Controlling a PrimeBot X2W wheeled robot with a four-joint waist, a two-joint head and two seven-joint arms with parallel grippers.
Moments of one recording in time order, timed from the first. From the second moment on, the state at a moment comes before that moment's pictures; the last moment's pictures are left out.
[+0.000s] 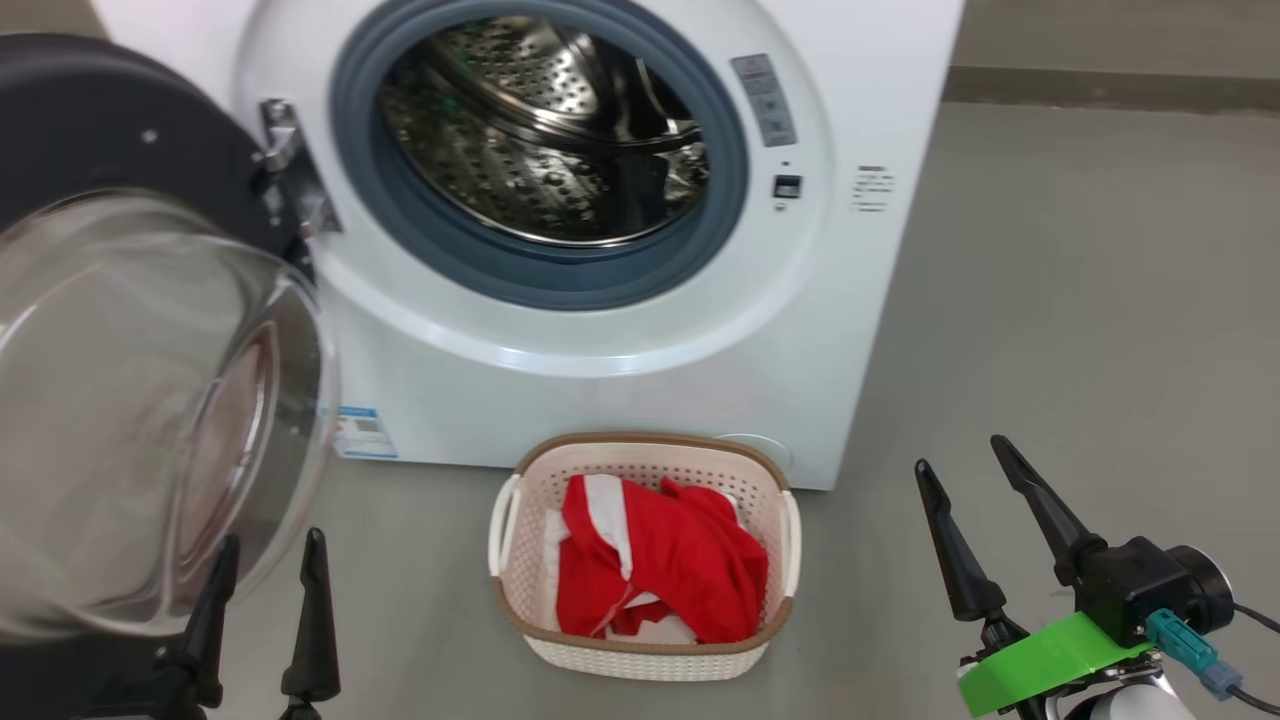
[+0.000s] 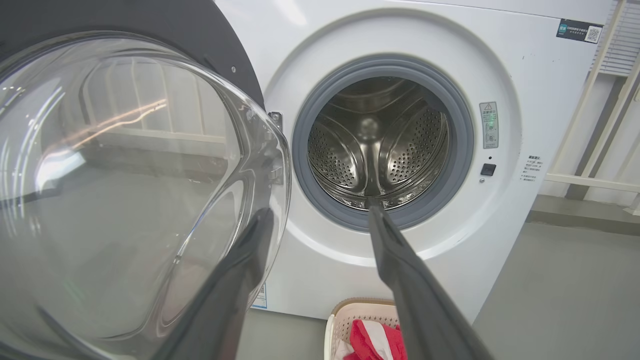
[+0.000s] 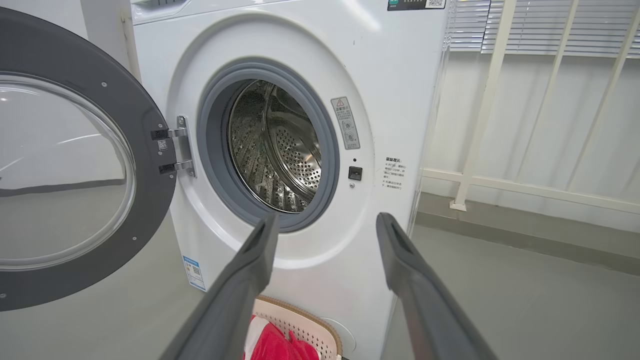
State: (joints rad) left arm 0.01 0.07 0.06 0.12 -0.24 -0.04 -0.25; right arm -0.04 -0.09 0.07 0.16 0.18 0.12 -0.26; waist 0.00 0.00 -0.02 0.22
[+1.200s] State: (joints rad) left arm 0.02 0.11 0.07 0.08 -0.22 -0.01 -0.25; right arm -0.04 -0.06 0.11 0.17 0.19 0.12 -0.26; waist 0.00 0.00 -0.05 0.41
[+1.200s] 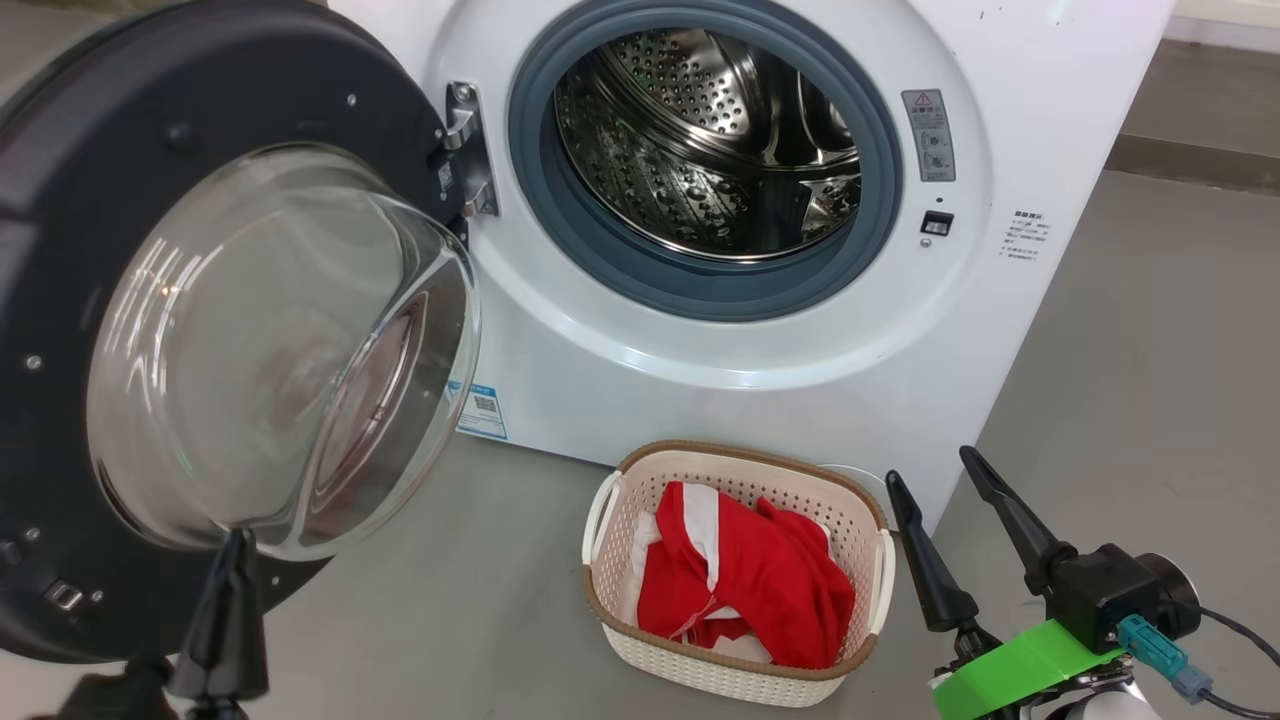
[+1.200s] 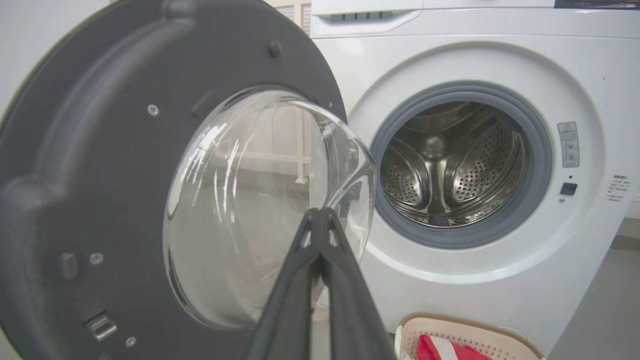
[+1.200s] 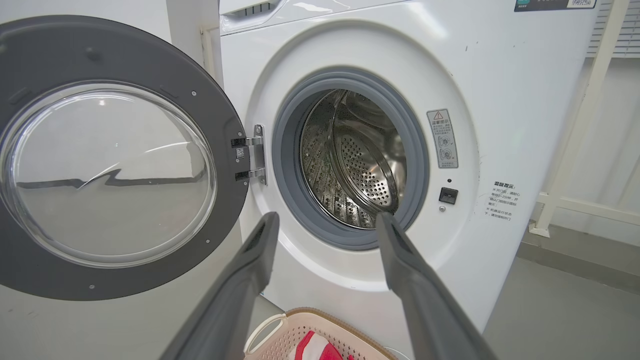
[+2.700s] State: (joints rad) left arm -0.64 0.37 0.67 0.64 -0.77 0.10 0.28; right arm -0.05 -0.07 0.11 0.20 0.18 0.12 -0.26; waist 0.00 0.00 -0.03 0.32
